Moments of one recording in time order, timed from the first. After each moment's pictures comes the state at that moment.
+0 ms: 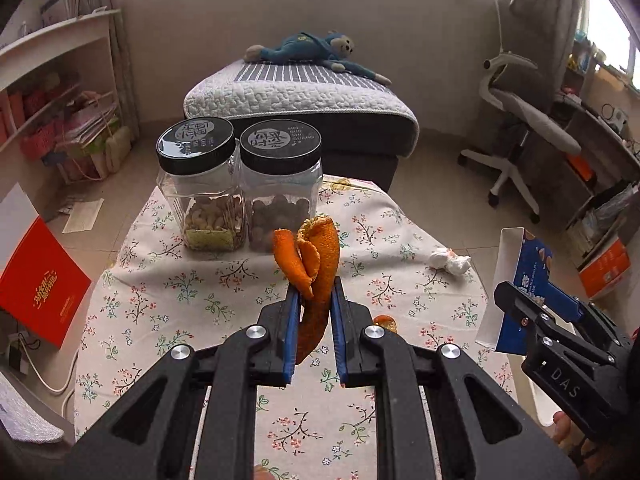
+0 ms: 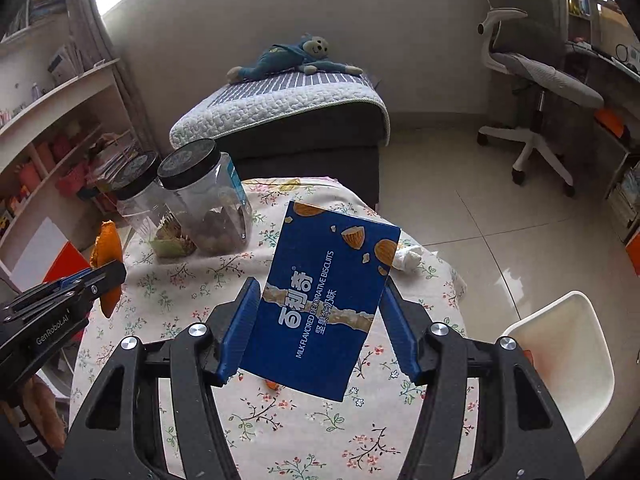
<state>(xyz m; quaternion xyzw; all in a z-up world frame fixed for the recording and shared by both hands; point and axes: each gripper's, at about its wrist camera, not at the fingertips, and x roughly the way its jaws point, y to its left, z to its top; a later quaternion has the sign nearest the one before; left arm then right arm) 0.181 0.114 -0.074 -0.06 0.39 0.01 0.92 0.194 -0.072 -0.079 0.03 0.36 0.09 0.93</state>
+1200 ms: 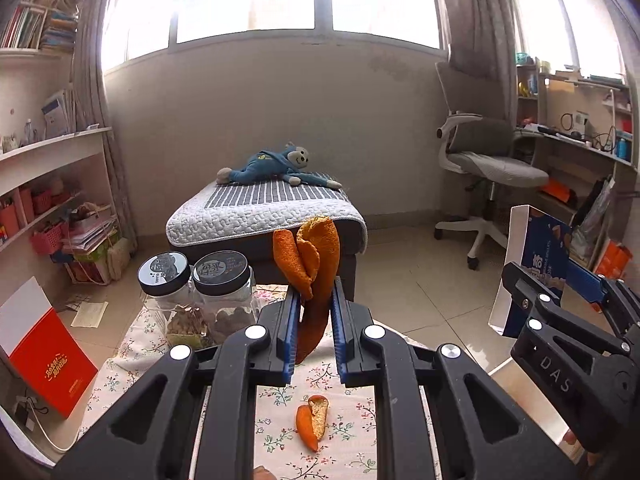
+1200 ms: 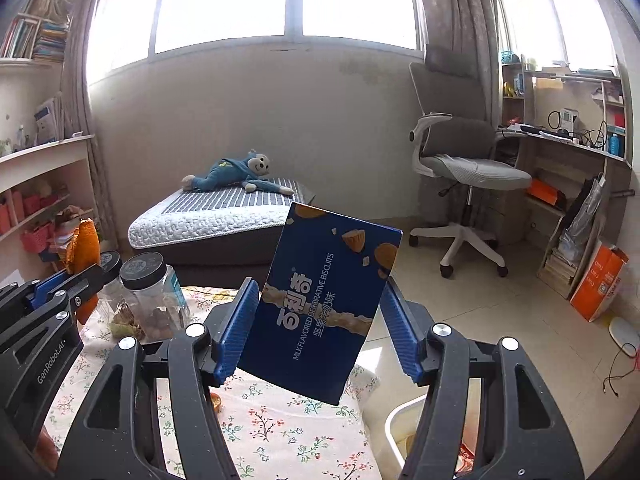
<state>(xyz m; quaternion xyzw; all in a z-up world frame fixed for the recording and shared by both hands) 0.138 0.008 -0.010 0.01 0.21 0.00 0.98 0.140 -0.151 -0.017 0.00 0.19 -0.01 0.98</state>
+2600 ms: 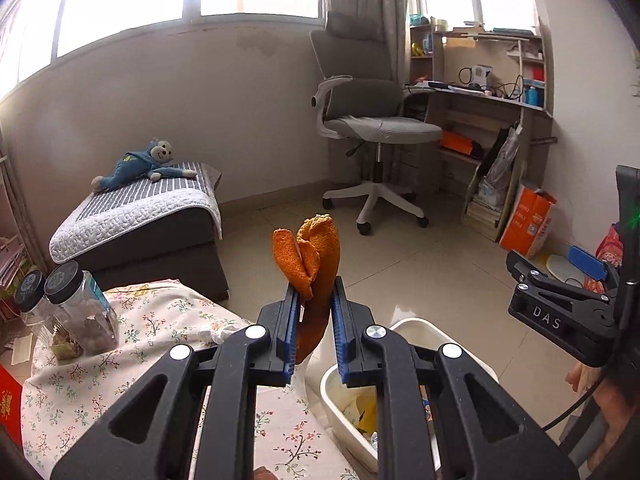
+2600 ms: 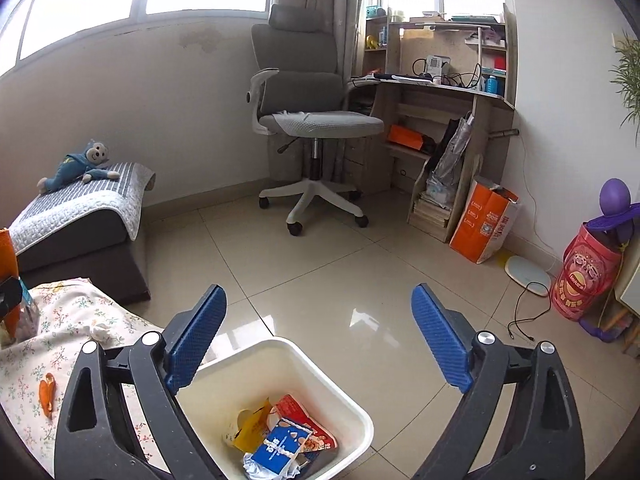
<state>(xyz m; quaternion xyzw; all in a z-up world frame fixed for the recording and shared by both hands) 0.138 -0.185 -0.030 0.06 0.25 -0.17 0.95 0.111 -0.363 -0.048 0.05 0.24 -0.24 0.94</state>
